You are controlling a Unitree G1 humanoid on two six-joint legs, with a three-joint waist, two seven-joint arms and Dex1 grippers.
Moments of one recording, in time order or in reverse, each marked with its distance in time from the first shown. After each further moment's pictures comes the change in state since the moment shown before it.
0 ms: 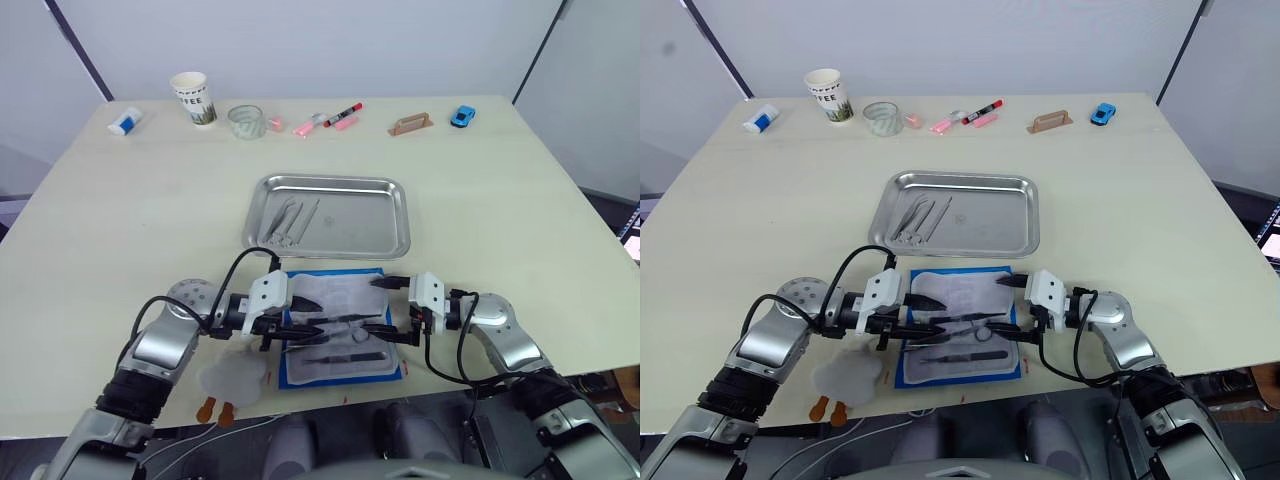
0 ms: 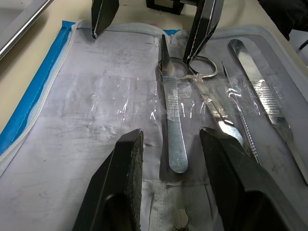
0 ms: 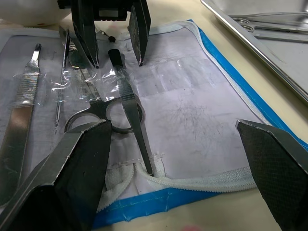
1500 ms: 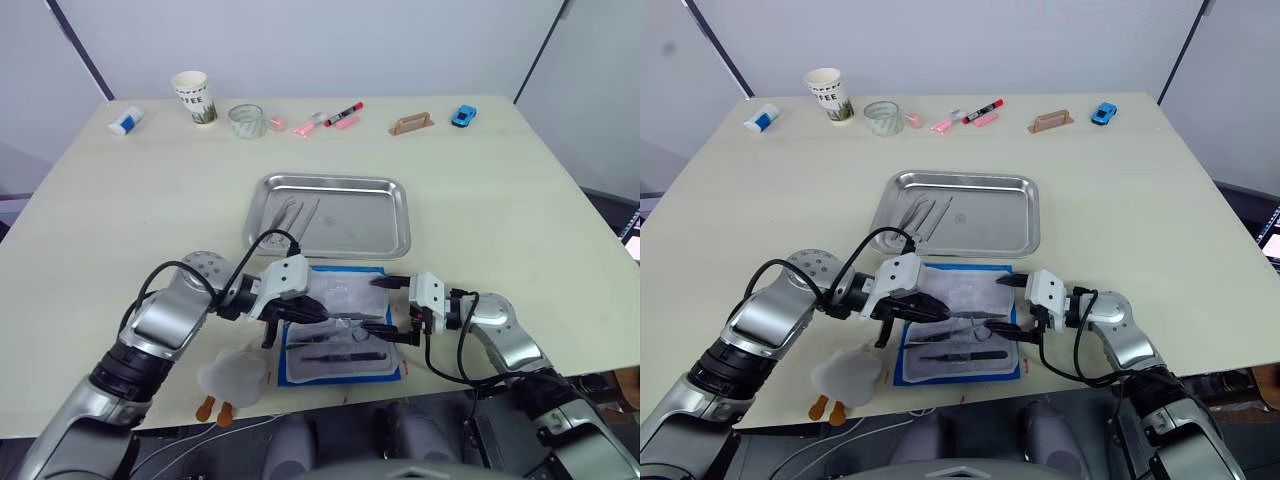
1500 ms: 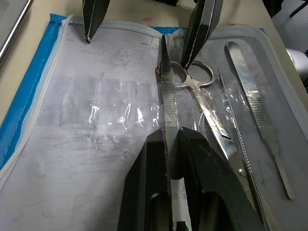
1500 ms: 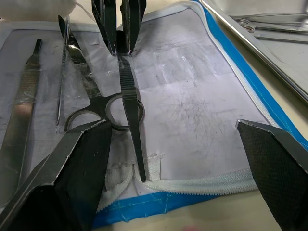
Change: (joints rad) left arm -0.146 0.081 -0.086 -0.199 0.039 0.357 -0.010; right arm -0.001 -0.002 0.000 -0.001 0.000 0.000 0.001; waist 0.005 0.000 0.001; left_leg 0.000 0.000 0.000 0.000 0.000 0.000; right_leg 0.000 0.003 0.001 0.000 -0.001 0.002
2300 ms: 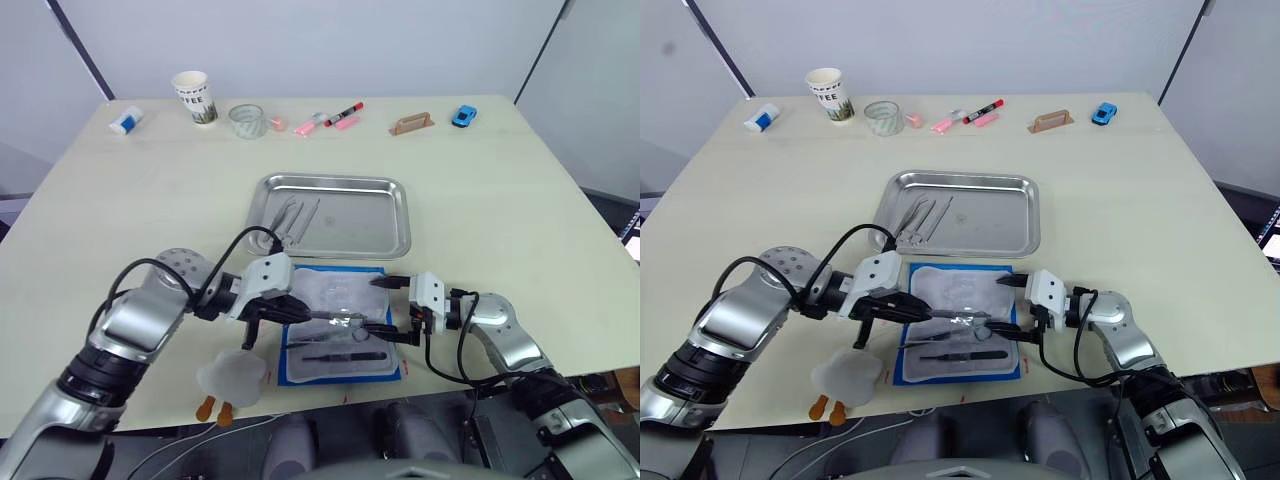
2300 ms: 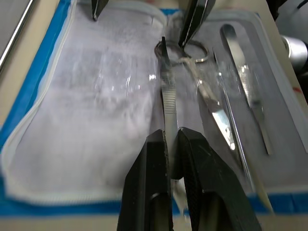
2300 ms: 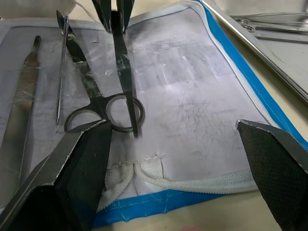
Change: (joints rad) left arm 0.042 0.118 0.070 -0.037 -0.048 0.004 -0.025; right arm 0.000 0.000 0.000 0.000 0.000 0.000 0.000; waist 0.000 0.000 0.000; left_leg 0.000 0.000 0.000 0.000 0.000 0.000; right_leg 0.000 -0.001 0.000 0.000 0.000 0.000
